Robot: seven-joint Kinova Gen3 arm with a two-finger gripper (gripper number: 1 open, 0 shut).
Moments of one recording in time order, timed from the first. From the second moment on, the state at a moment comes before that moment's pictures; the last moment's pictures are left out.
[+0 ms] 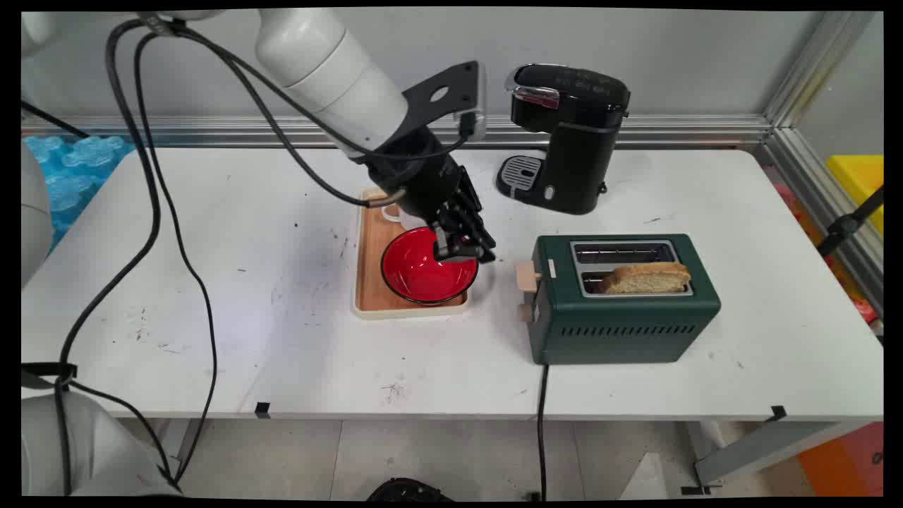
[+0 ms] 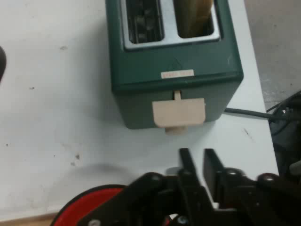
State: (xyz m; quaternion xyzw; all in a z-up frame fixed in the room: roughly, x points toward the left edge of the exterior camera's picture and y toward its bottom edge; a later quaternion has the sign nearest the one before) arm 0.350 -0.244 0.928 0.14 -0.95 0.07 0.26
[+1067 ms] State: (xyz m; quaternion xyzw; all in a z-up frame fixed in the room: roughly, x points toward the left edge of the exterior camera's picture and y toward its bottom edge) arm 0.296 -0.257 0.901 0.19 -0.95 0.06 0.25
